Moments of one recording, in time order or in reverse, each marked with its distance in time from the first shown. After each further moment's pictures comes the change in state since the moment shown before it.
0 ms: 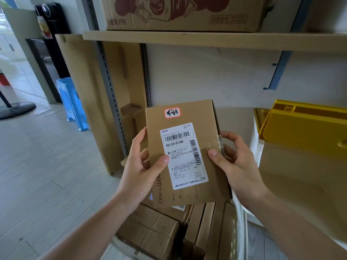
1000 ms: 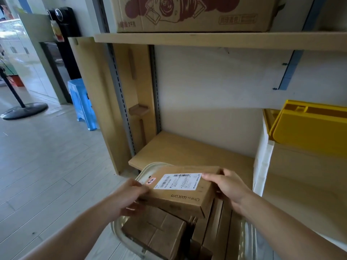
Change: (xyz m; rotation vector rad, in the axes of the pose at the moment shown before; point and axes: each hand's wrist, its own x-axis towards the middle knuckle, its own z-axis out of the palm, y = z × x) left_hand -0.001 -0.051 -0.063 0.400 0.000 -0.913; right_hand 0.017 0.061 0.013 -0.051 -0.050 0.585
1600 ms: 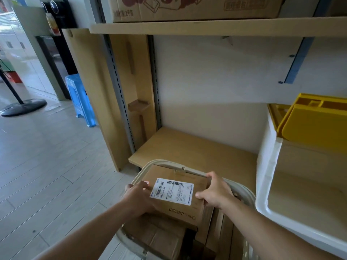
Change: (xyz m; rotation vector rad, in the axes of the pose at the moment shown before) left_hand 0.037 -0.016 0.018 0.544 0.042 0.186; right_hand 0.041 0.037 0.029 -0.605 0.072 0.012
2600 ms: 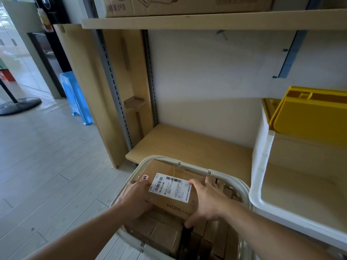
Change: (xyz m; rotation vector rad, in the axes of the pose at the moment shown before) left_hand 0.002 -0.008 0.012 0.314 0.092 0.207; right_hand -0.019 0.014 0.003 -0.612 -0.269 -0.214
